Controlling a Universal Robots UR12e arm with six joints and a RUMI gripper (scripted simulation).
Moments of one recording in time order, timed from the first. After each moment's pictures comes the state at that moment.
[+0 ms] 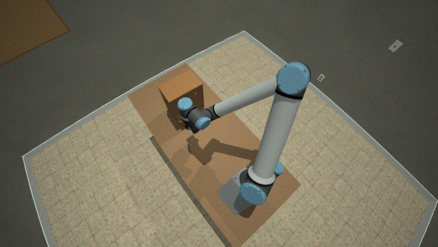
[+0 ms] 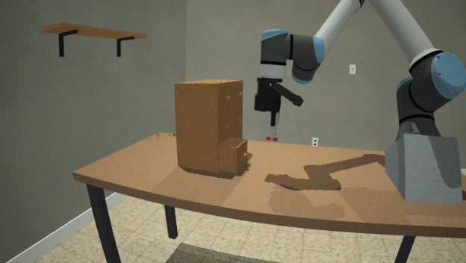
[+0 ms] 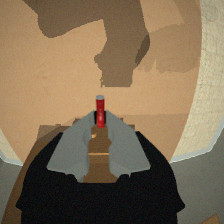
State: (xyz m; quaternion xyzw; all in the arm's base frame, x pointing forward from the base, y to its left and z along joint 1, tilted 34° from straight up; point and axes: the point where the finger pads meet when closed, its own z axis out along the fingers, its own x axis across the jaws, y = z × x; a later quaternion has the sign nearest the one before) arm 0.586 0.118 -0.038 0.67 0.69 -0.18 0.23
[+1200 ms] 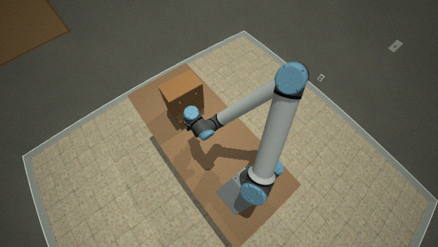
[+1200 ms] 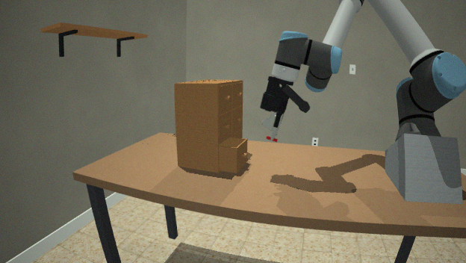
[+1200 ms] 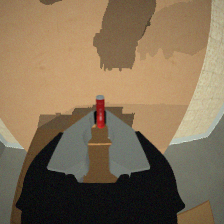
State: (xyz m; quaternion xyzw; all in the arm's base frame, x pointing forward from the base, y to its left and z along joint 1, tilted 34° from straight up) arm 0.585 0.118 -0.039 0.64 0.70 -0.11 0.29
